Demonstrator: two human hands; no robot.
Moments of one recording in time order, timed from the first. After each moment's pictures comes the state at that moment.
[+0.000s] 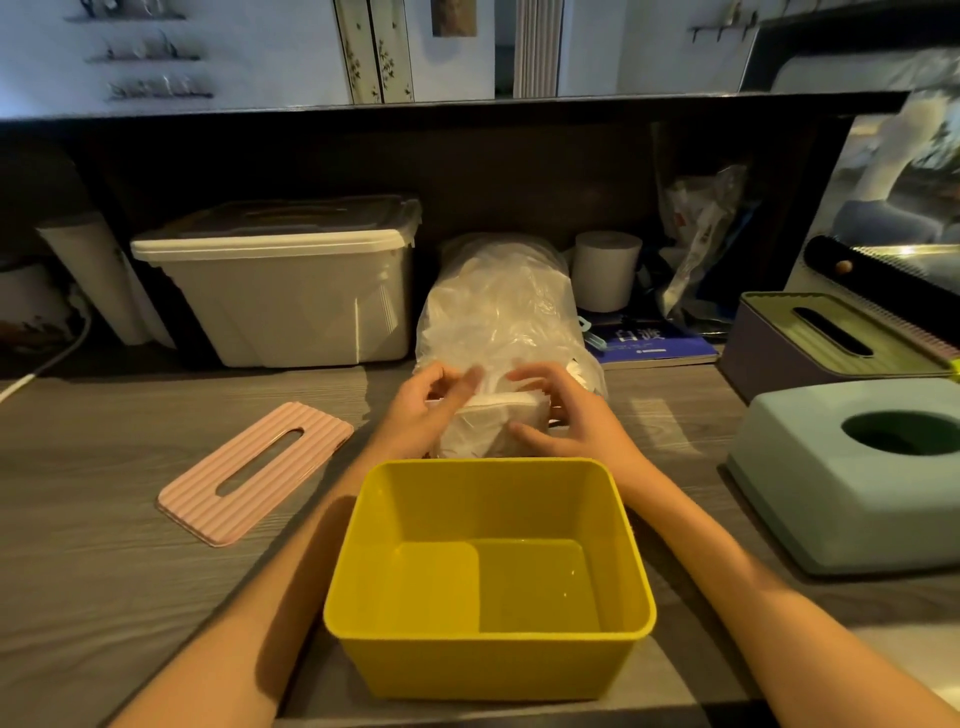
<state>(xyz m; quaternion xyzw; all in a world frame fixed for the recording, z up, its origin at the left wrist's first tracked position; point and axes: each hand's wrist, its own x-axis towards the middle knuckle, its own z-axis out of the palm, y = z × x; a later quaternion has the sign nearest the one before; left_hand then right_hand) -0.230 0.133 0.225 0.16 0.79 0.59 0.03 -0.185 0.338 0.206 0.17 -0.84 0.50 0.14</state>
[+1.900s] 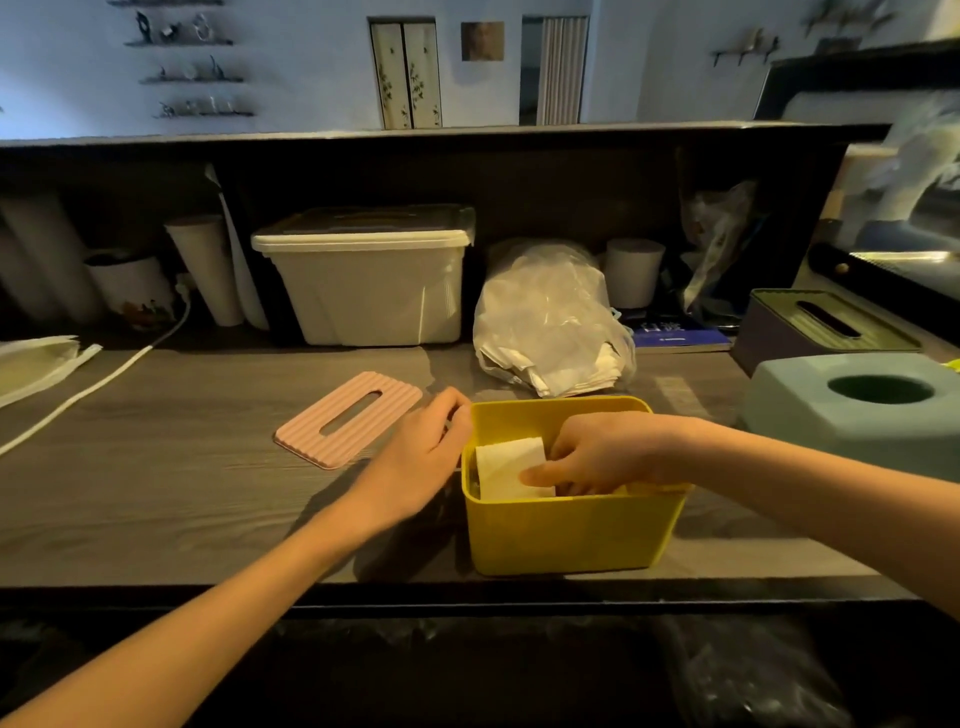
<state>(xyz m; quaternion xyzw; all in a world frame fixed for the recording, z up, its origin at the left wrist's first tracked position) -0.111 0.053 0.240 0.27 0.86 0.44 -0.05 -0.081 0.259 0.296 0.02 -0.94 0.20 -0.26</state>
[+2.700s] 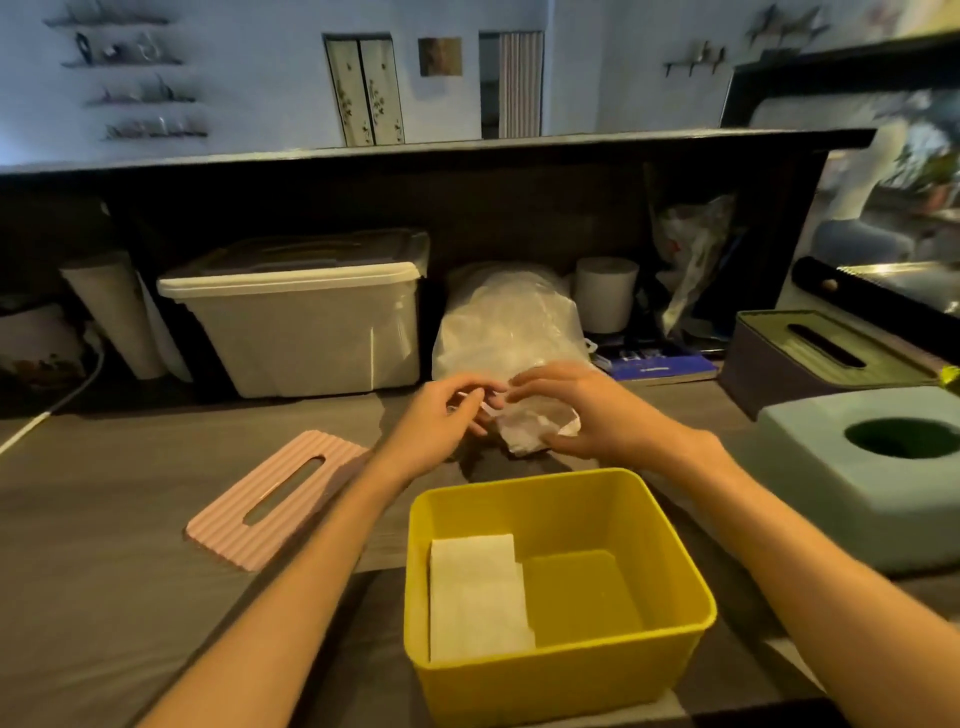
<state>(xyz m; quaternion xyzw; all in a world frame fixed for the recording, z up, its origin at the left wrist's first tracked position) -0.243 0.125 0.240 0.27 0.80 0.54 0.00 -0.204 0.348 0.255 0.24 -0.95 0.16 0.10</state>
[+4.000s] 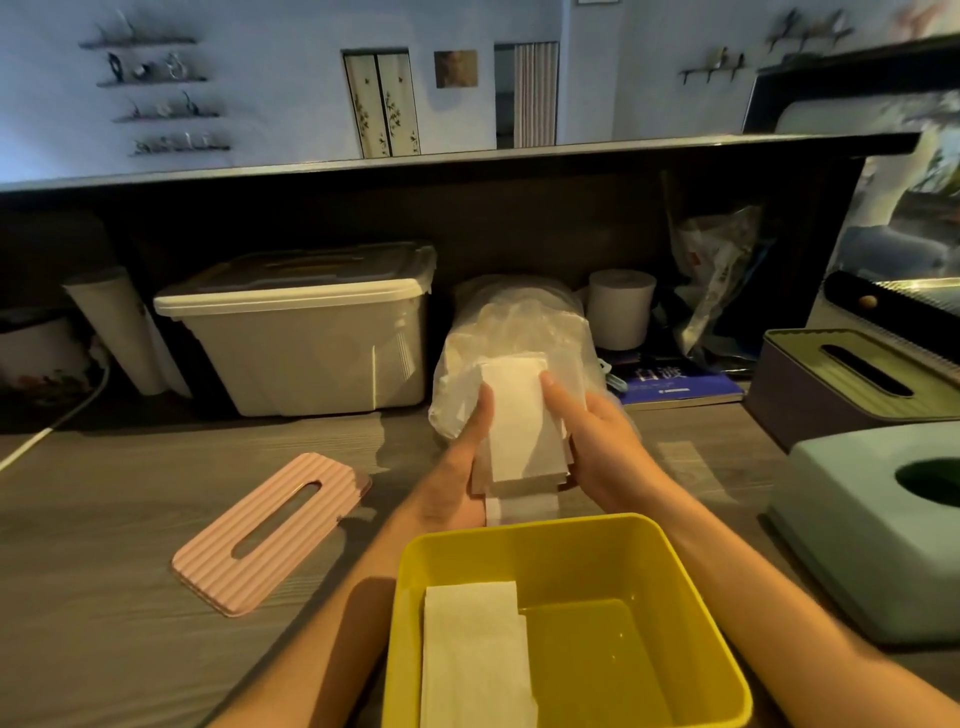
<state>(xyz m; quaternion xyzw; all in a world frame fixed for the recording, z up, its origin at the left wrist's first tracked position) -0.212 0.152 0.239 0.11 0.53 0.80 0.27 -0.201 0.309 0.244 0.00 -0.65 0.76 0.05</state>
